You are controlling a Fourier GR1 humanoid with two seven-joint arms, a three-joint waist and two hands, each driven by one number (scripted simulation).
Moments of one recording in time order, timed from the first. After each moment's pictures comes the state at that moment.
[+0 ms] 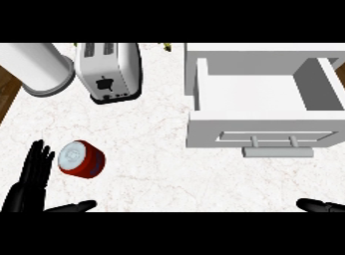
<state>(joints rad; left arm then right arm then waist) 0.30 0.01 0.13 -1.75 0.00 0.00 -0.07 0.17 -0.09 -0.18 -2.14 -0.09 0.04 0.16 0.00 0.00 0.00</state>
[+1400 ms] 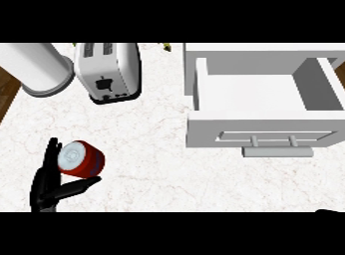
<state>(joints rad) -0.06 0.11 0.30 -0.92 0.06 0.01 -0.46 0.16 -0.08 -0.26 -2.24 -0.11 0.09 0.26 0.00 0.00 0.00</state>
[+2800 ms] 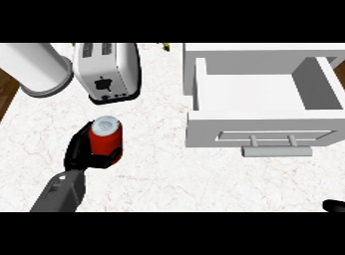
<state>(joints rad) -0.41 0.12 0.24 -0.51 0.08 -0.12 -0.64 0.09 -0.10 -0.31 -2.24 -0.11 0.10 0.31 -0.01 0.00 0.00</state>
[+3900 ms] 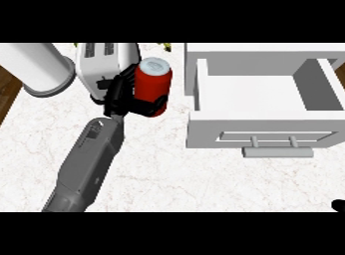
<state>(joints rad) -0.72 0.00 0.07 -0.75 0.12 0.09 -0.30 0.09 -0.11 -0.35 -2.25 -0.11 0.10 0.30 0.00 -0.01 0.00</state>
